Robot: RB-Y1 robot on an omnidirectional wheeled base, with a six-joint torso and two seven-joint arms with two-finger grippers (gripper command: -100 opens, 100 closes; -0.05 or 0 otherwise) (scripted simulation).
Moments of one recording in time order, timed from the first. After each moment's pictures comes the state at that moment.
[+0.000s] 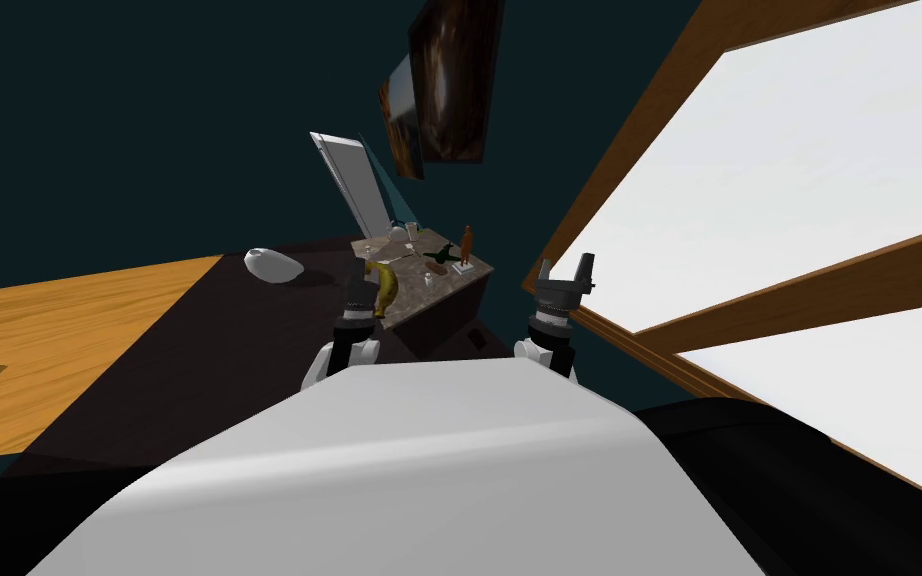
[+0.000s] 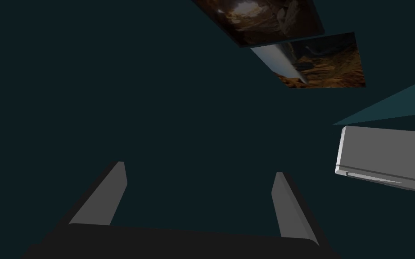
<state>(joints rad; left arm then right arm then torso) 0.36 0.16 0.02 -2.06 -0.12 -0.52 0.04 0.51 -0.02 0.00 -2.34 -0.12 -0.58 -0.12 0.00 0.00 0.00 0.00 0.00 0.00</state>
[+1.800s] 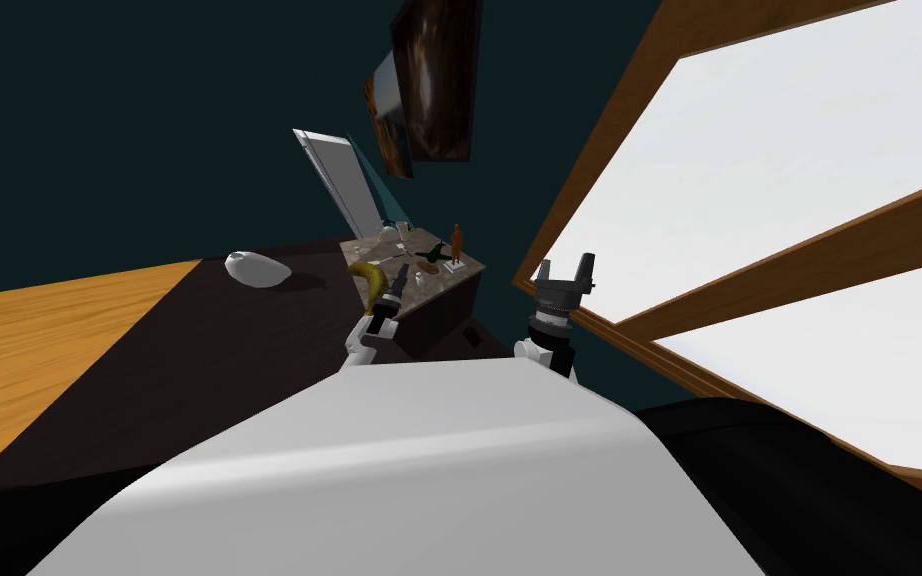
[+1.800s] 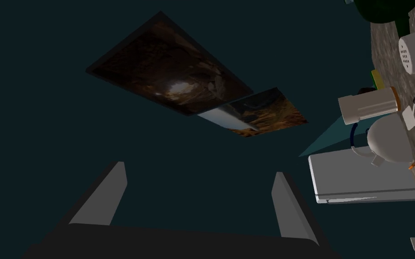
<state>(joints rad) -0.01 0.22 -0.05 -1.54 -0.21 -0.41 -0.12 0.51 -0.02 0.00 -2.34 -0.12 -0.58 -0.12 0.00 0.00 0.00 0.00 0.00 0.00</state>
